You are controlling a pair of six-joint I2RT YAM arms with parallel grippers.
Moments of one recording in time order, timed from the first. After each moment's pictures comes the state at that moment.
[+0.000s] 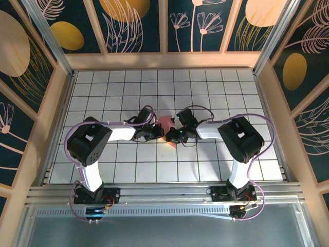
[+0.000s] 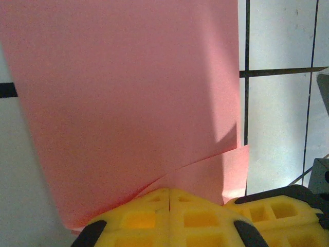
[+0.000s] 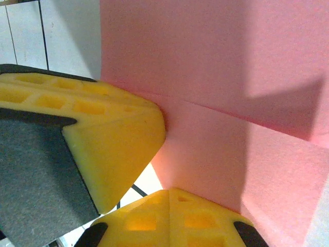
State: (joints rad) left arm -0.63 1.85 0.89 0.03 0.36 -0.79; right arm 0.65 1.82 0.85 -0.02 -0.56 0.68
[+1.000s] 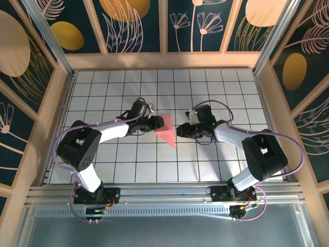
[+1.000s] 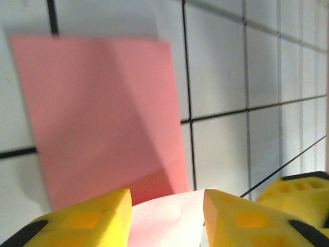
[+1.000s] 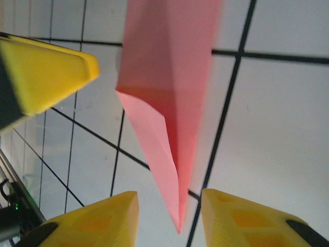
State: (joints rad) left arm -0.54 1.72 0.91 0.03 0.39 -0.79; right arm 0.49 1.54 0.75 -0.11 -0.54 0.47
